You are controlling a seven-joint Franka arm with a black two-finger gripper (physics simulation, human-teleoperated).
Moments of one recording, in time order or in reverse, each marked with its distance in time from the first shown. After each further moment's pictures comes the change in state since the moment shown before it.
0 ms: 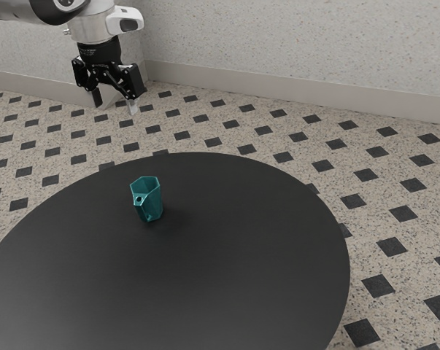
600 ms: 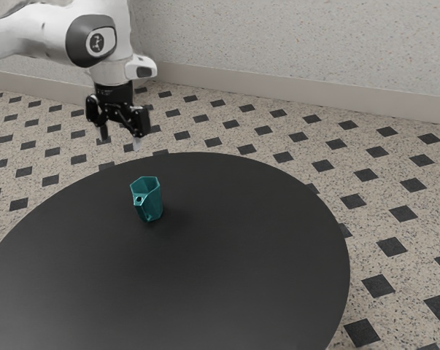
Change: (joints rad) arm -0.002 0.119 0.044 -0.097 0.032 0.078 0.006
